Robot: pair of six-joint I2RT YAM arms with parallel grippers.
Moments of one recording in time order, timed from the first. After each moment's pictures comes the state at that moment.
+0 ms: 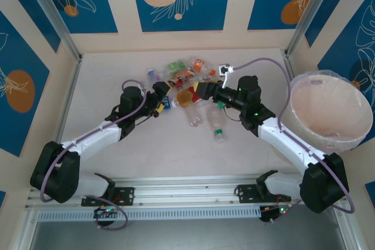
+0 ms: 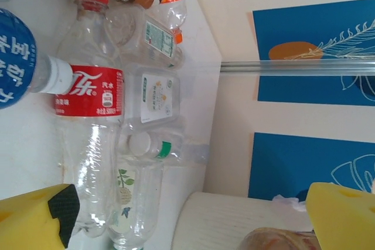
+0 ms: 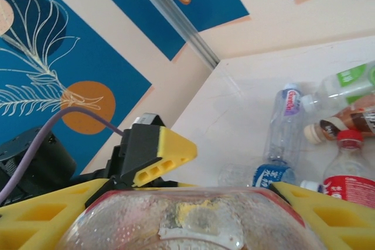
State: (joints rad) left arm -0.47 1.32 0.72 0.25 0.27 -1.33; right arm 0.46 1.18 0.83 0.22 -0.45 0.63
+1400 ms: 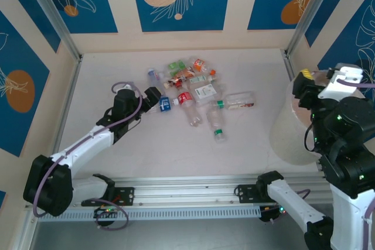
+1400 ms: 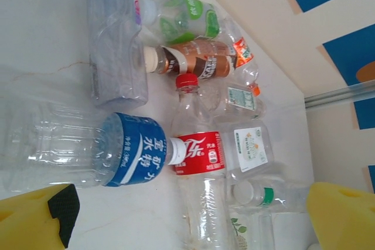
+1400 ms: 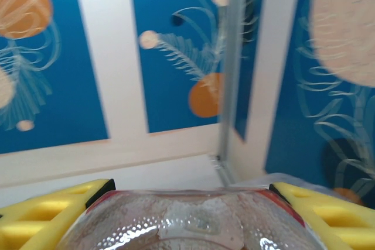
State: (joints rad) left arm -0.42 1.22 0.69 0.04 0.02 -0.96; right arm 0.28 0.74 1.60 -0.90 0.55 0.02
